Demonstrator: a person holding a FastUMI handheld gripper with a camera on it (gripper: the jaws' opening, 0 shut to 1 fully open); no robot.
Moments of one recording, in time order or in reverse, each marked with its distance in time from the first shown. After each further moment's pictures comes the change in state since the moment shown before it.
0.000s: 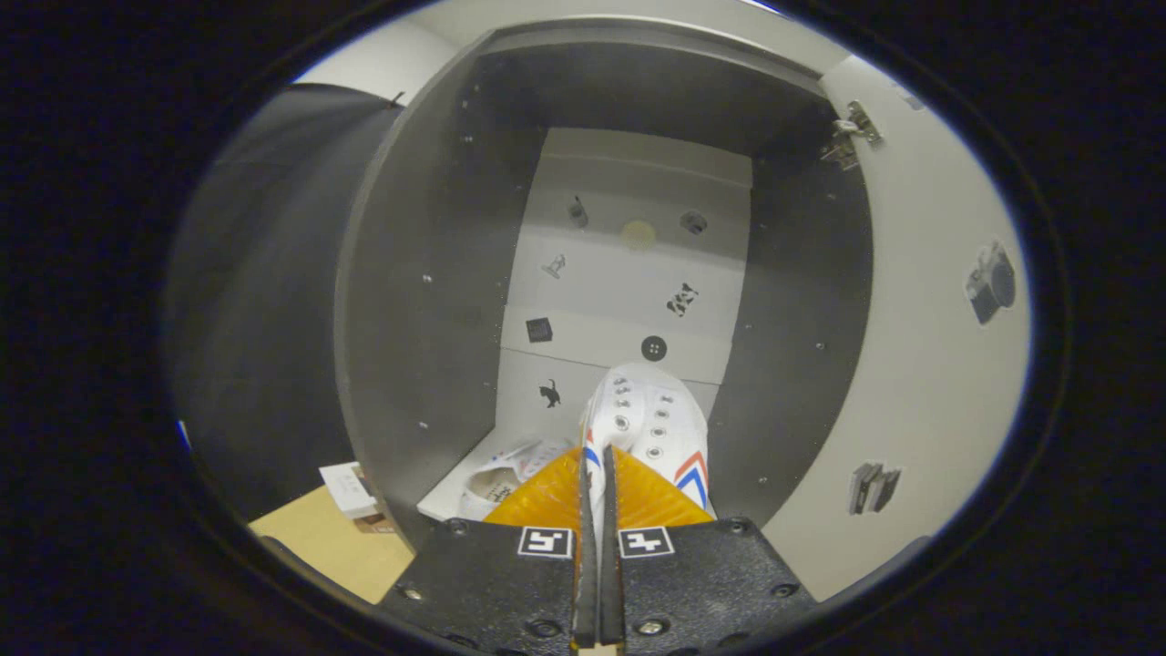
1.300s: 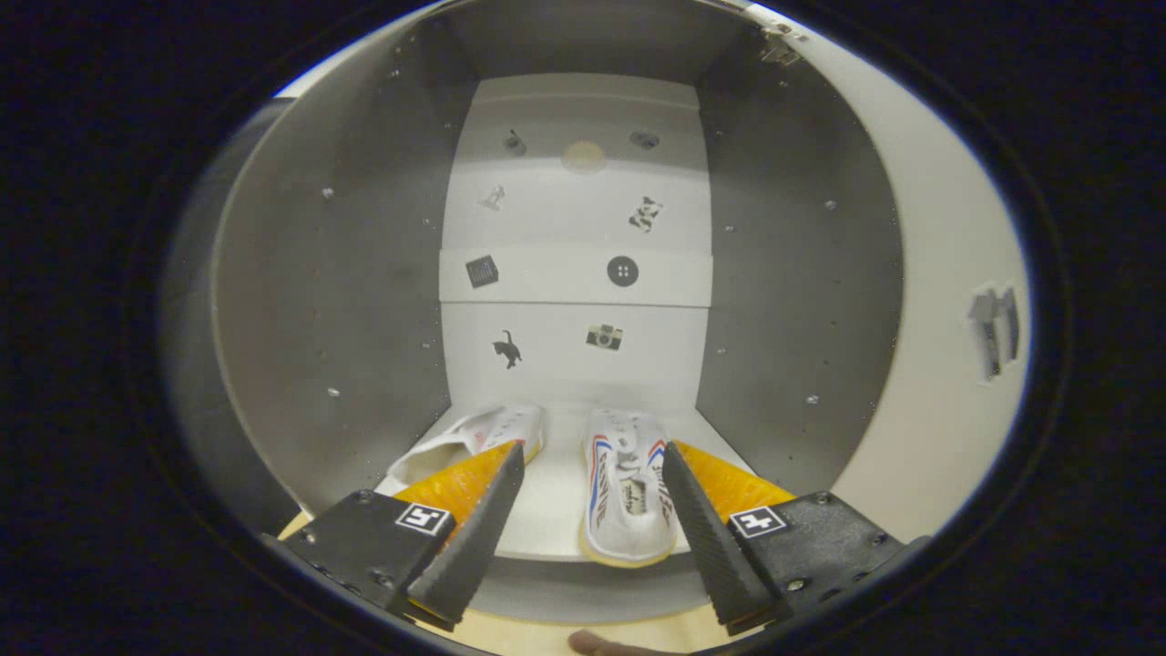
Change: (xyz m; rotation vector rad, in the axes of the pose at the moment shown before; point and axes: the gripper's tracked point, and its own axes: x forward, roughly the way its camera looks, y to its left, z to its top) arm 0.026 0.011 -0.062 0.204 -0.007 -0.088
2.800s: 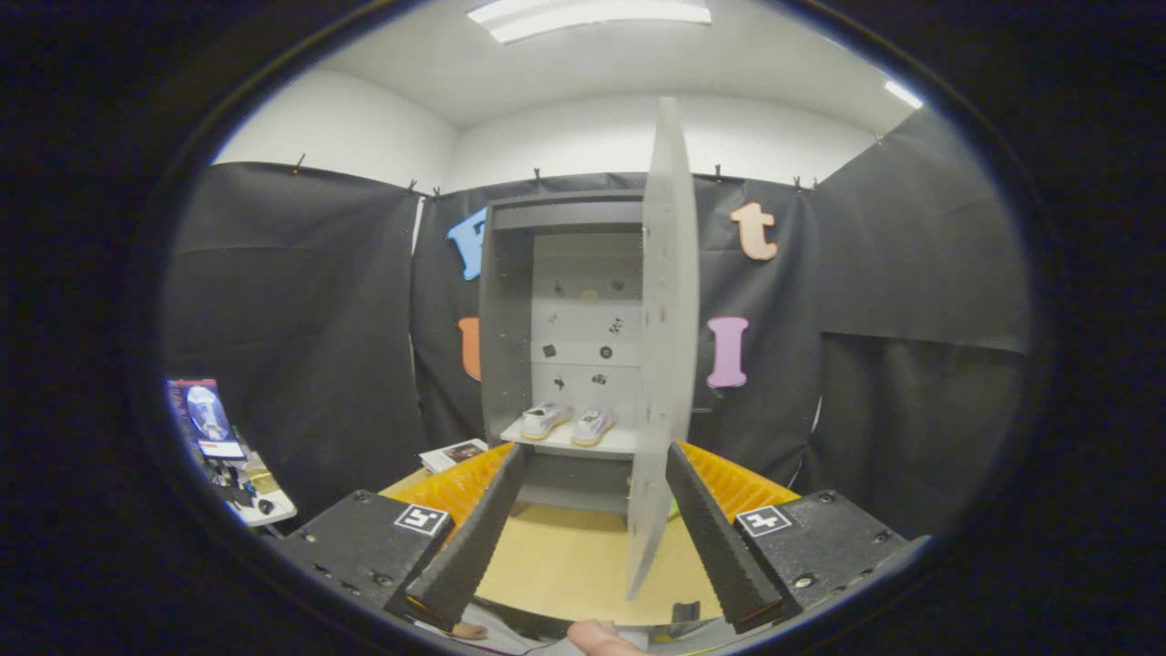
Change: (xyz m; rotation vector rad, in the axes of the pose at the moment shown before) arm -0.488 -0.185 0.058 -0.061 -0.083 0.166
